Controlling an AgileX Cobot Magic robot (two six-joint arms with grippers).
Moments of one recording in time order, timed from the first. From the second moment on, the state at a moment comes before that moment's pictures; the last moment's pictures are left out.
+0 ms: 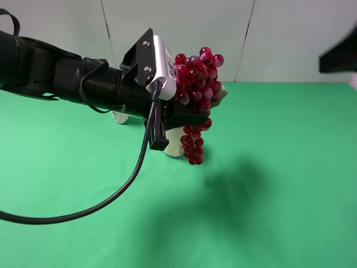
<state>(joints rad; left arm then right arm) -0.58 1.68 -0.86 -1.72 0.60 2.35 0.52 0.76 -0.88 -0.23 0.90 0.39</state>
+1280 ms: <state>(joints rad) -0.58 1.68 -0.86 -1.72 0.65 2.35 0.52 0.05 -0.49 -0.18 1.04 0.29</state>
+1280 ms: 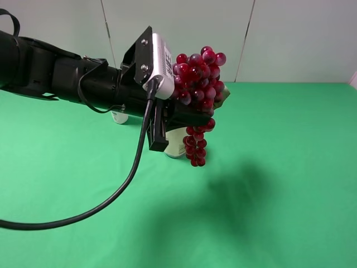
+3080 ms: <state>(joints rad) -0.58 1.68 -0.86 -1.72 0.70 2.35 0.05 -0.01 -0.49 -0.16 1.03 0.26</state>
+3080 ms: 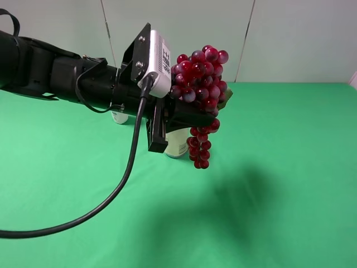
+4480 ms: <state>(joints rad) -0.48 1.41 -1.08 -1.02 0.22 1.24 0.05 -0.01 -0.49 -0.15 1.03 0.26</state>
